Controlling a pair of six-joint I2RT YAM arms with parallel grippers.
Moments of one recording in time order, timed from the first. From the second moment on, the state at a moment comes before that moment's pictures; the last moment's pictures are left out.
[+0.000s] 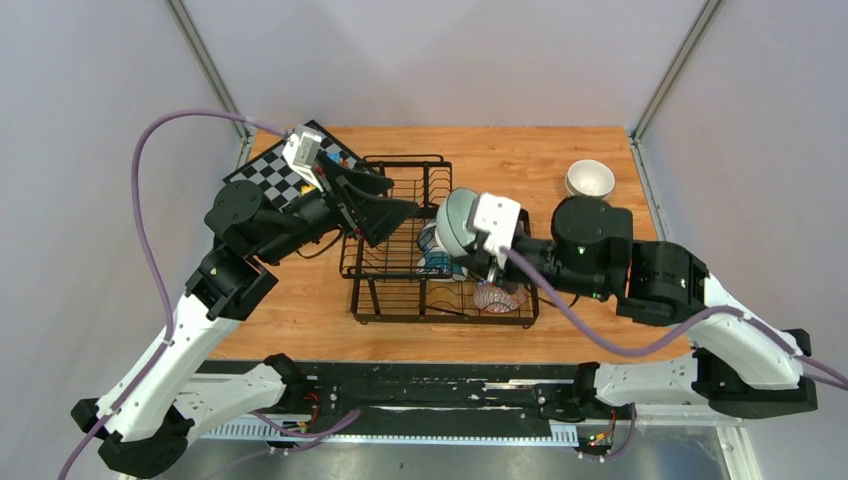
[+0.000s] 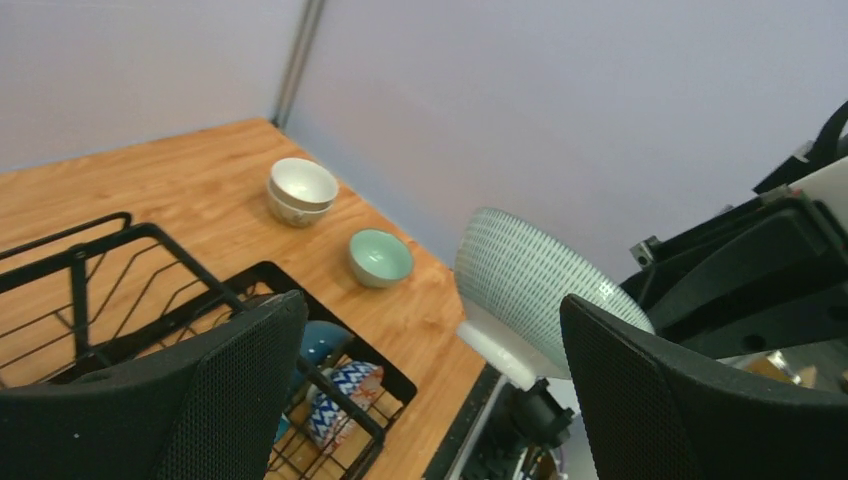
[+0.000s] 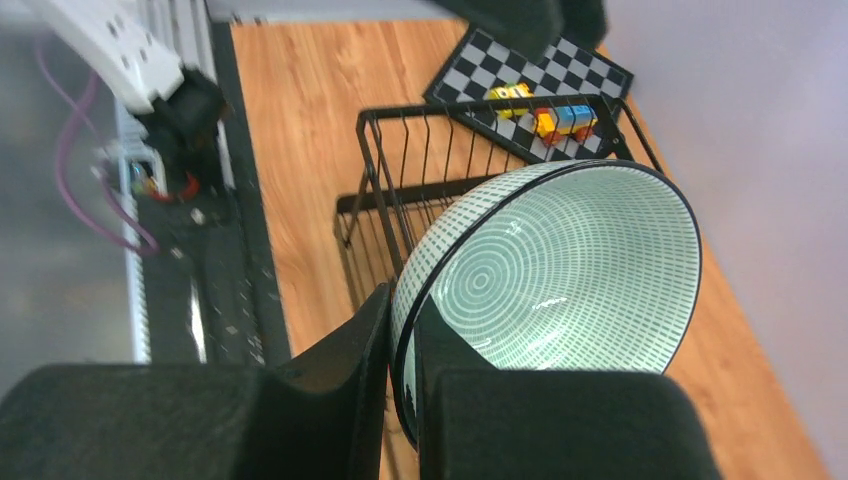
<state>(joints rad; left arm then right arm) -0.67 0.90 1.24 -0.18 0.28 -0.51 1.20 1.09 1.67 -0.82 0.00 -0.21</state>
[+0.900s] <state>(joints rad) -0.97 1.19 1.71 -0.70 0.11 -0.30 1.57 1.15 1.56 -1.01 0.49 -0.65</state>
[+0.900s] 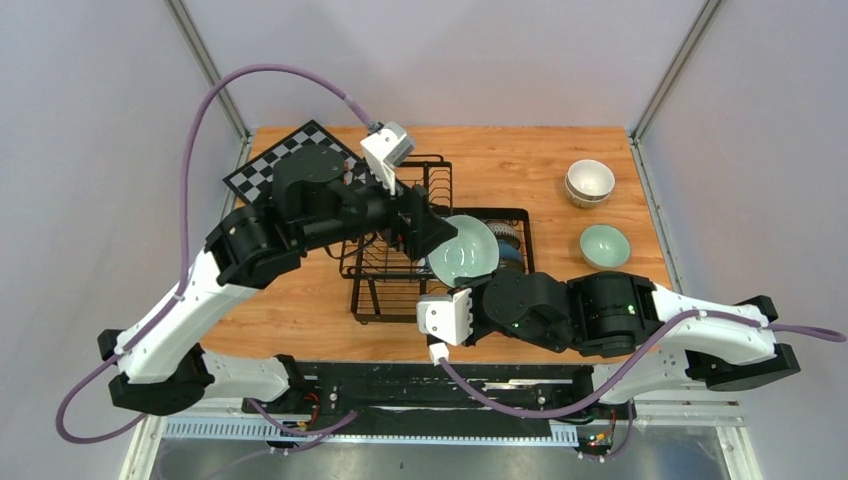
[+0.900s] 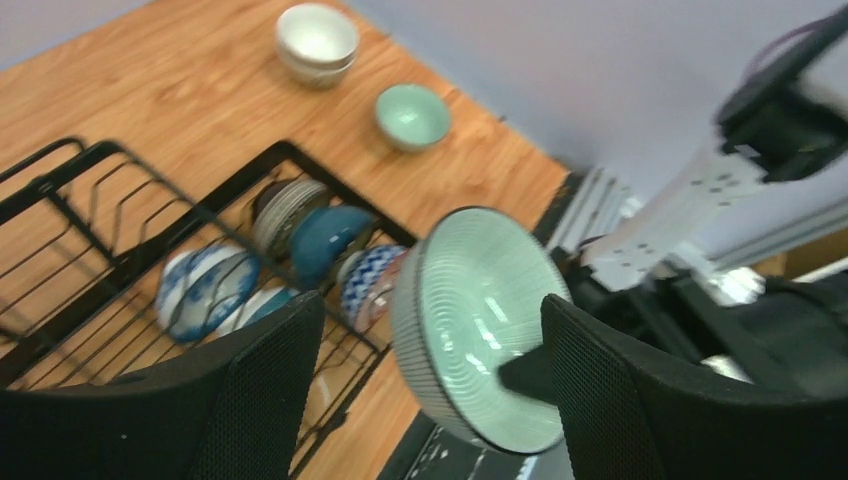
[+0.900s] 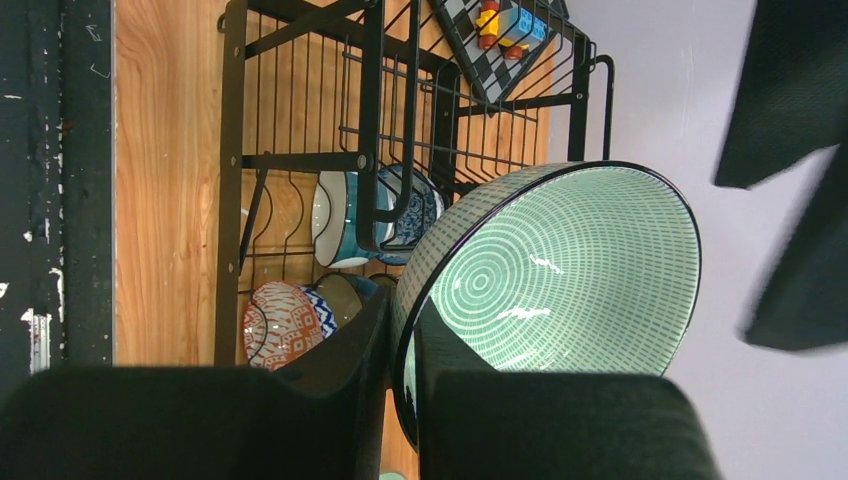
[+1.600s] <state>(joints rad) -1.18 1.37 1.89 -1.00 -0.33 -0.25 1.57 1.15 1.56 -1.05 0.49 -0.61</state>
